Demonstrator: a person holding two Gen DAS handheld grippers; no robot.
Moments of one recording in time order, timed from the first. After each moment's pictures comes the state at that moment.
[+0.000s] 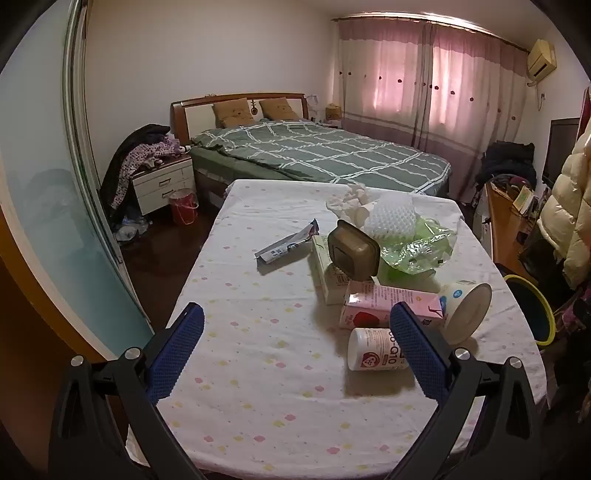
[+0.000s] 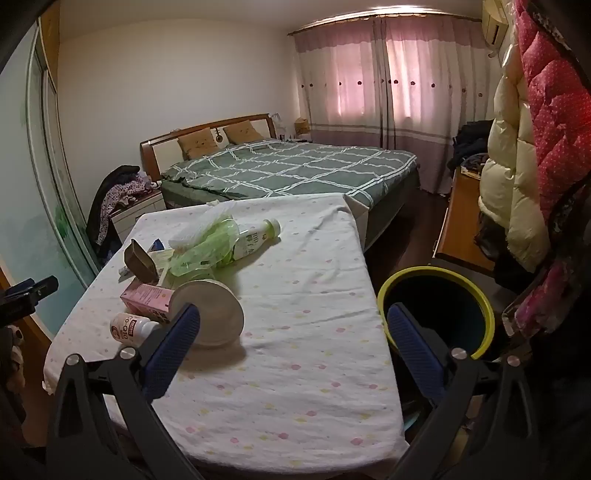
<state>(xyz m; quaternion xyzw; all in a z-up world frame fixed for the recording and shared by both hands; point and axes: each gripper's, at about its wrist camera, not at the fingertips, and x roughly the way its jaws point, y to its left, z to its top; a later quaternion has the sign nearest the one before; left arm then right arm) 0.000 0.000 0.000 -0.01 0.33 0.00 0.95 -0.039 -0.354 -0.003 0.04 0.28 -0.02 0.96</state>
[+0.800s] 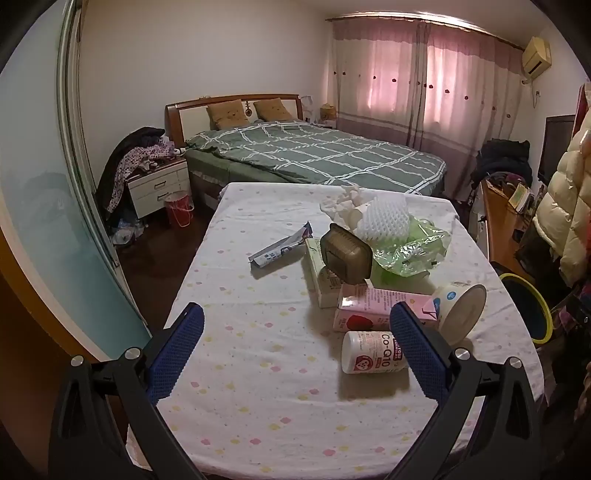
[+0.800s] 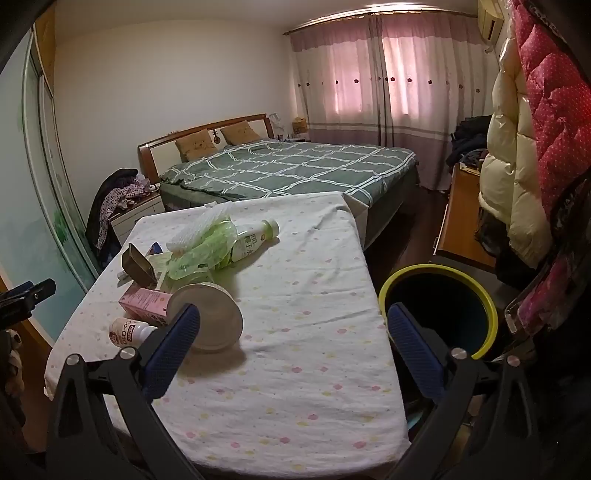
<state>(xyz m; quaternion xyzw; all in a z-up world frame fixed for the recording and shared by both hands) 0.001 -0.004 0.006 -0.01 0.32 -0.01 0.95 -0.032 -0.359 -0.008 0.06 0.28 -0.02 0.96</state>
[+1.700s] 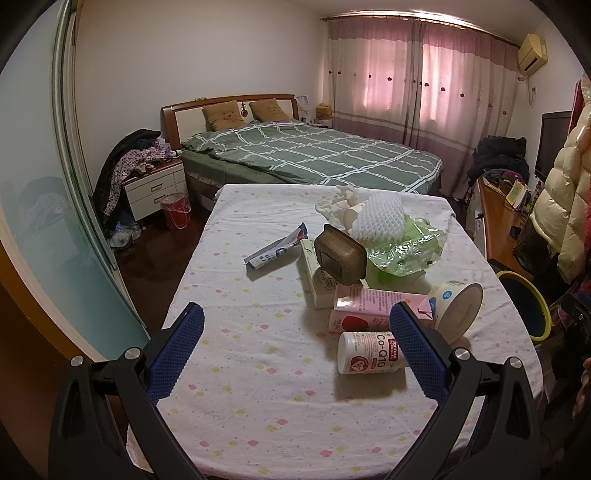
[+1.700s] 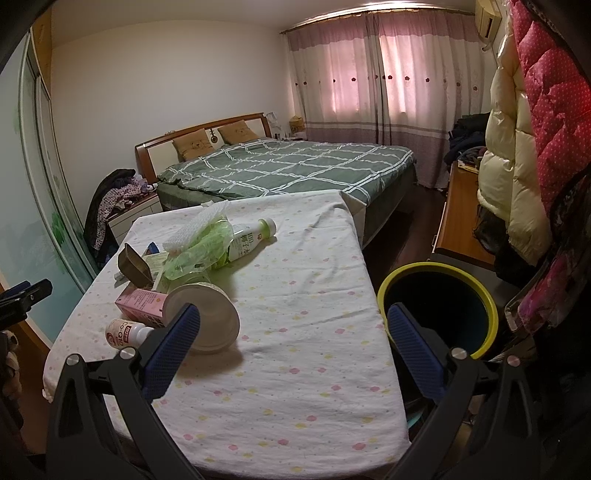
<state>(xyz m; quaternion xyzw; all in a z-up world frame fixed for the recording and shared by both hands) 0.001 -0.006 0.010 0.00 0.32 -0.01 0.95 -0.031 -0.362 -0.008 0.06 0.28 -0.02 0.96</state>
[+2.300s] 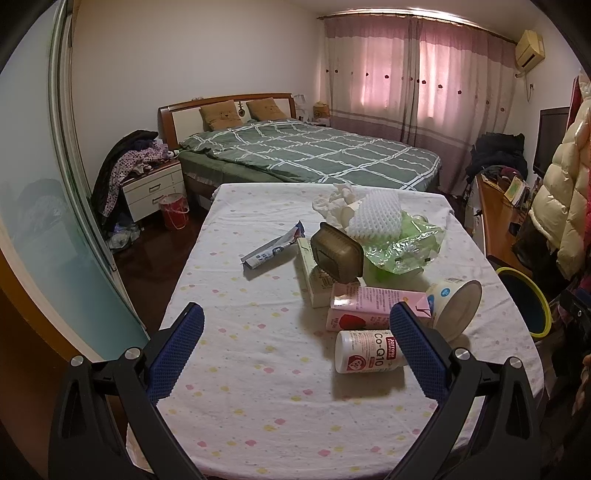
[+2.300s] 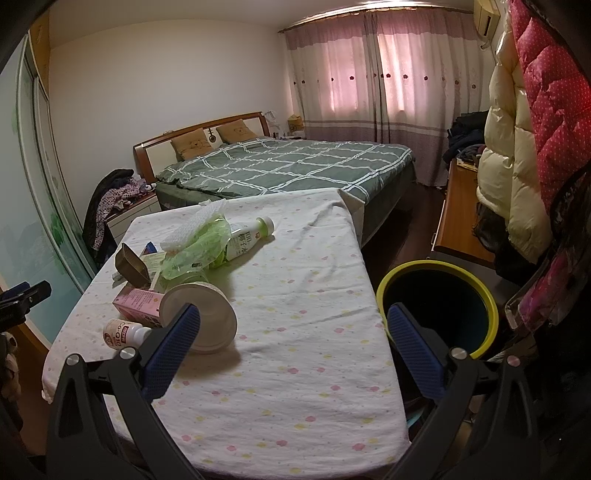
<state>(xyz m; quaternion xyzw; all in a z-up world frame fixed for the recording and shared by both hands) -0.001 -0.012 0.008 0.00 0.32 -0.01 0.95 -0.031 -0.363 -0.009 0.06 0.28 -0.02 0.96</state>
